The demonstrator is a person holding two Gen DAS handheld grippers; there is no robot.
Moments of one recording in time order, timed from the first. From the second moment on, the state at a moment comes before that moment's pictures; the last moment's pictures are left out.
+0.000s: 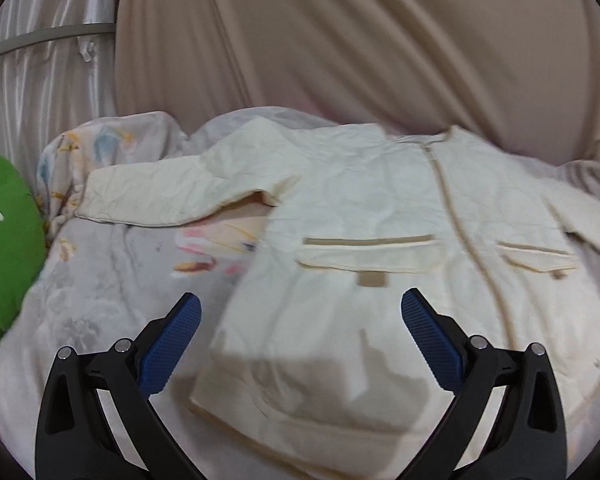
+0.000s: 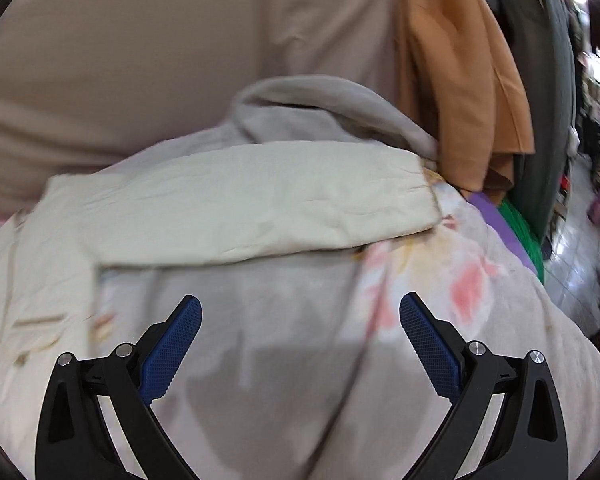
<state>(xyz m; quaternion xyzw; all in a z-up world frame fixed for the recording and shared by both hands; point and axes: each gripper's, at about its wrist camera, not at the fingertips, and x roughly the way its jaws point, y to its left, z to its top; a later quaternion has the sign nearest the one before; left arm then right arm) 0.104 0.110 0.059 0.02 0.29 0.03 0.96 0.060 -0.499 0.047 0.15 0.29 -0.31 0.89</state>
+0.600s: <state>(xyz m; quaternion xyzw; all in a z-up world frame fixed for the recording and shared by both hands) 0.204 0.106 0.045 0.02 0.34 -0.01 0.94 0.155 -0.592 0.069 0.28 0.22 -0.28 0.89</state>
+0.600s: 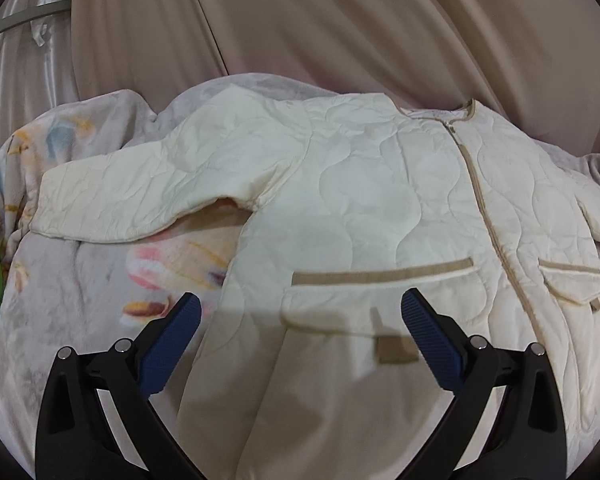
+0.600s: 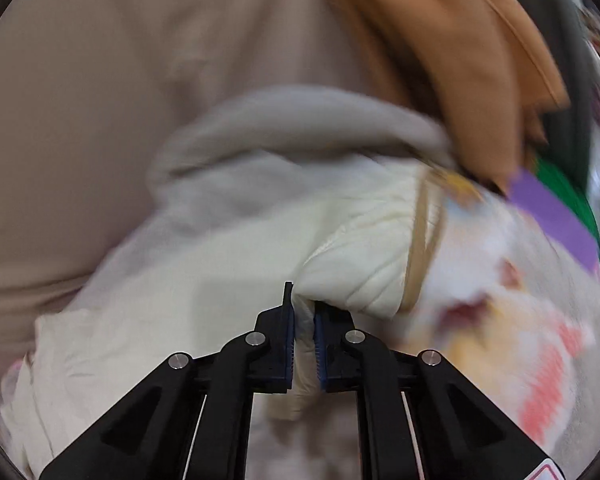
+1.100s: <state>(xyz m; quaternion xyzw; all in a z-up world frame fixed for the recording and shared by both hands) 0.252 0.103 0.098 -0.08 0.31 -0.06 0.94 0.350 -0.174 0.124 0.01 0.28 0.13 0.95</state>
